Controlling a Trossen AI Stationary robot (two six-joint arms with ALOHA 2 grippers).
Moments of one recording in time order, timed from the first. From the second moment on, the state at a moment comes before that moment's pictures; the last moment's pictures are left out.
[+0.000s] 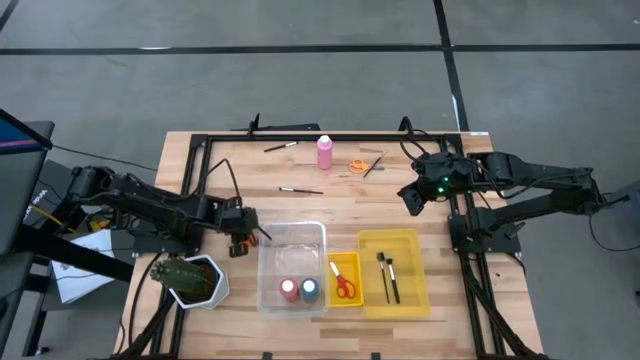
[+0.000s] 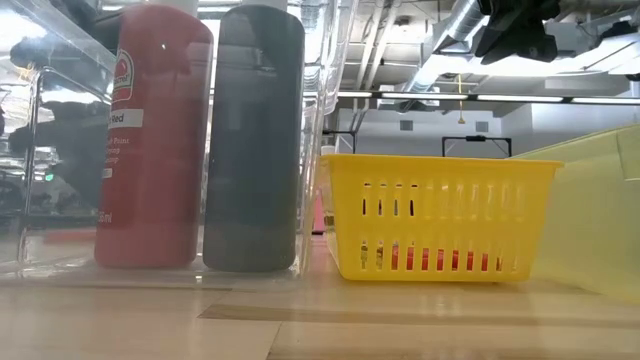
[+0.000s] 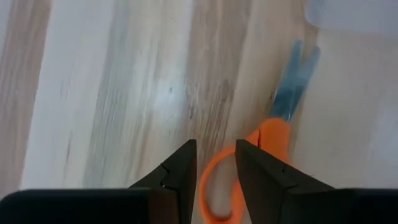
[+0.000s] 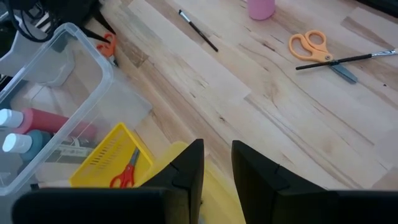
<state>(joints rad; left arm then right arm) -0.08 1.13 0.46 -0.54 -0.19 -0.25 -0.06 0.95 1.08 -0.96 0.16 0.71</state>
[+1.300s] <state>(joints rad) -0.11 1.15 0.48 -0.68 -0.16 -0.49 -0.10 0.96 1.08 -0.96 0.16 0.67</state>
